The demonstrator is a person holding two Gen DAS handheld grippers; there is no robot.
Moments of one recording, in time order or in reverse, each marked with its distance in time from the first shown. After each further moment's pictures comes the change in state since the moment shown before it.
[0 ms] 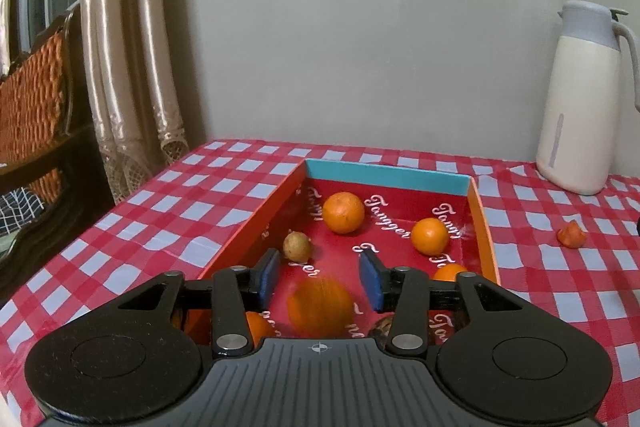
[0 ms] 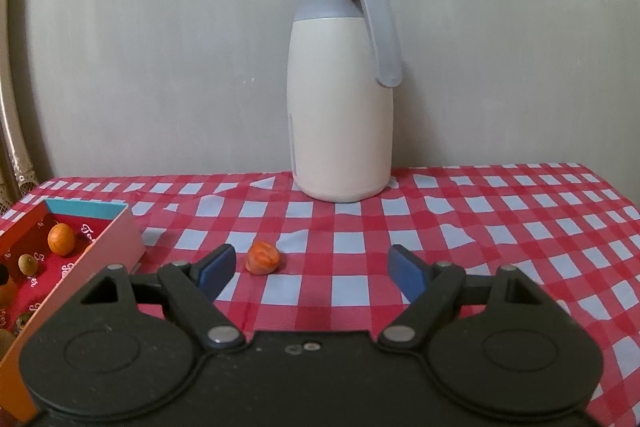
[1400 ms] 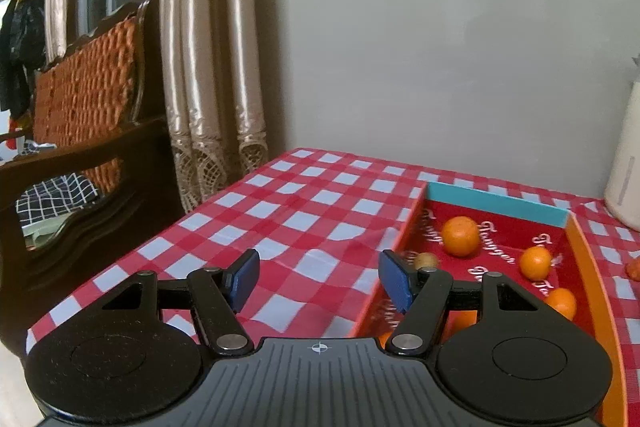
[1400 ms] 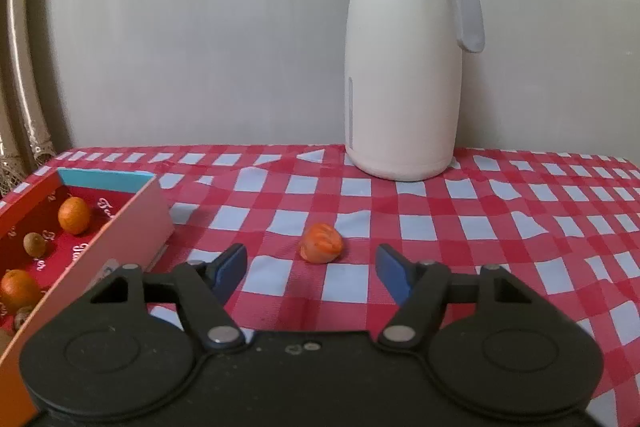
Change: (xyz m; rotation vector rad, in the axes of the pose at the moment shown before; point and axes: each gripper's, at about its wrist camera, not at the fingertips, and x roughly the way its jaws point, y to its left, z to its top) left arm 0.000 0.090 -0.002 -0.101 -0.031 0.140; right arm 0.048 0.034 -0.008 -0.045 0.086 0.080
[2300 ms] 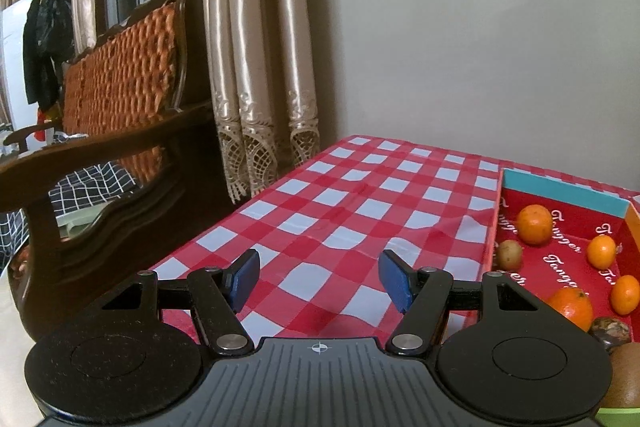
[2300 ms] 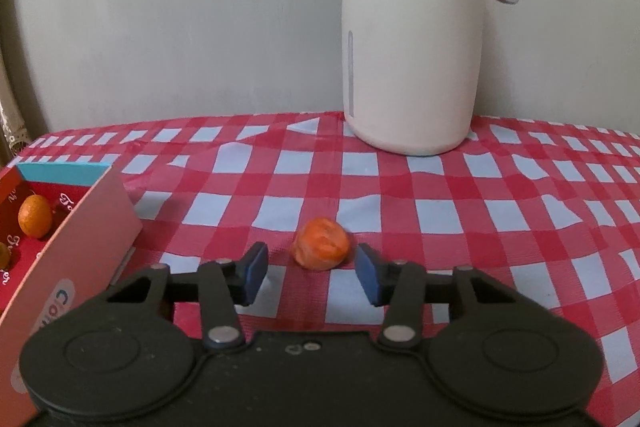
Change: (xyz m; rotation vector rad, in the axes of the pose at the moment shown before) left arm 0.014 0.048 -0.005 -0.004 0.033 0.091; right arm 0.052 0.005 0.007 0.029 0.112 -0.036
